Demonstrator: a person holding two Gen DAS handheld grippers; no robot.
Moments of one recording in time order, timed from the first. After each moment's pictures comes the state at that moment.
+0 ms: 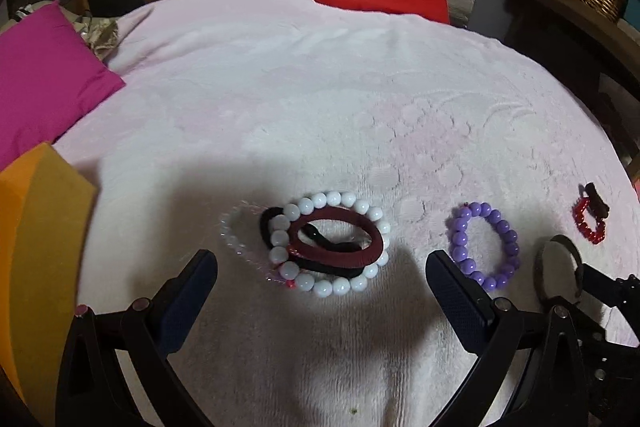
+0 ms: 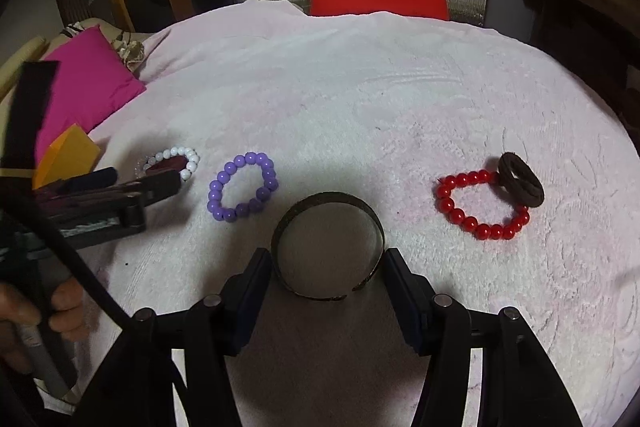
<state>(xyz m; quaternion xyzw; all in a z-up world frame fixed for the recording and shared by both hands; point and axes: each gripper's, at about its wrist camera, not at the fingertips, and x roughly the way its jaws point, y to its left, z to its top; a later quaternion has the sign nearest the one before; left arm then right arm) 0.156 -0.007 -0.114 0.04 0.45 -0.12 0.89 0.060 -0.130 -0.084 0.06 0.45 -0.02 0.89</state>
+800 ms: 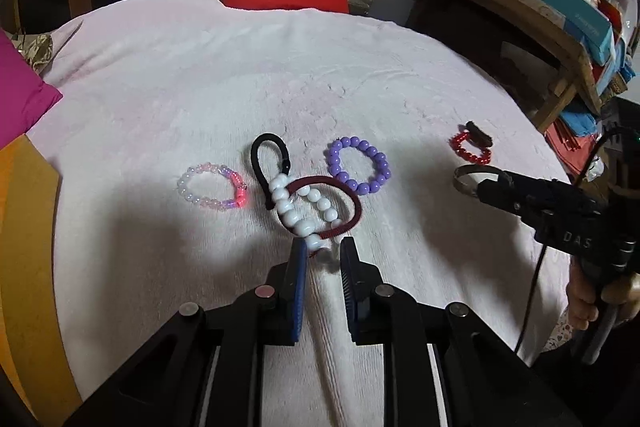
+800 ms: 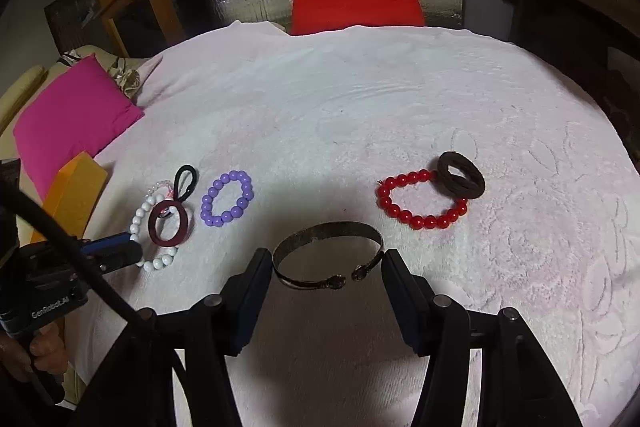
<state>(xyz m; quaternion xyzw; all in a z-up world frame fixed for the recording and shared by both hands) 0.090 0.002 -0.079 0.04 0.45 -0.28 0.85 0.033 -0.160 -0.059 0.09 0.43 -0.04 0.90</state>
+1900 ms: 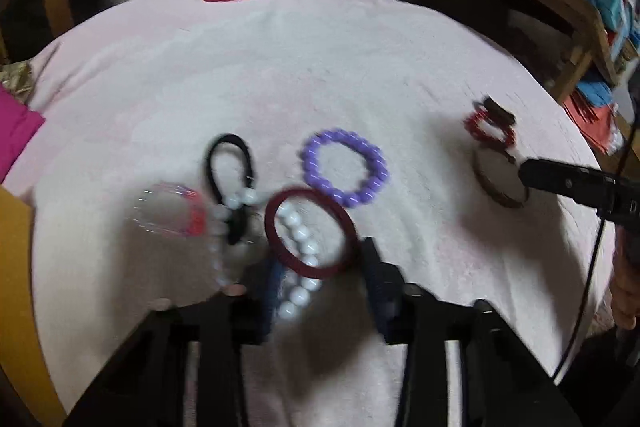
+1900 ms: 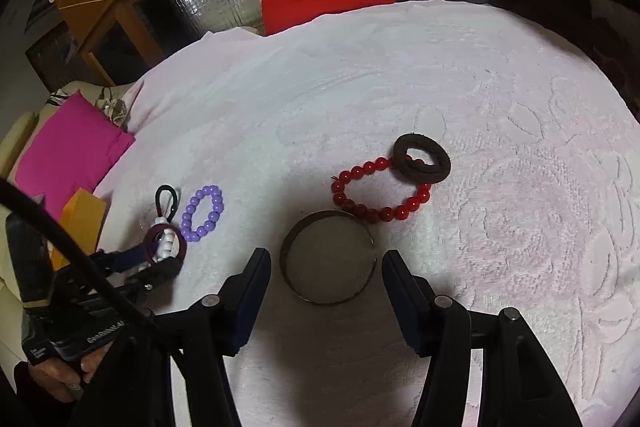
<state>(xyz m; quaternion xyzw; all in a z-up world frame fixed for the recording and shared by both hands) 0.106 -0.053 -0.110 0.10 0.46 -0.27 0.84 0.036 -0.203 -0.063 0.17 0.45 -0.04 0.88</state>
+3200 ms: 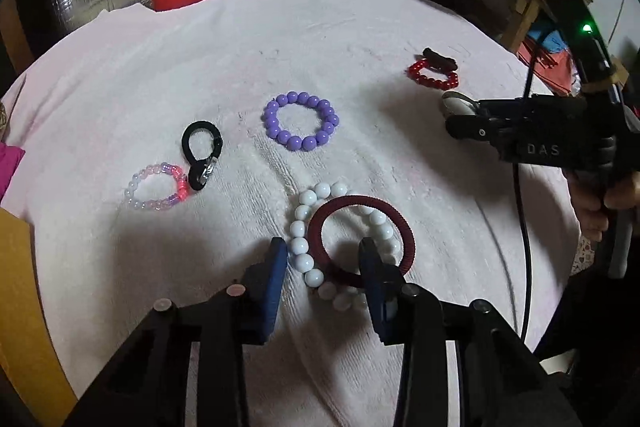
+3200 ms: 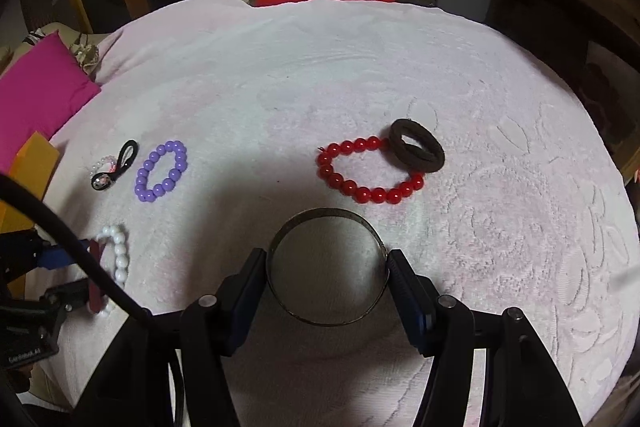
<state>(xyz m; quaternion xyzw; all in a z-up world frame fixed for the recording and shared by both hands) 0.073 -0.031 -0.103 0.15 0.46 -0.35 0.81 0.033 -0.174 -0.080 0.06 0.48 -0.10 0.87</state>
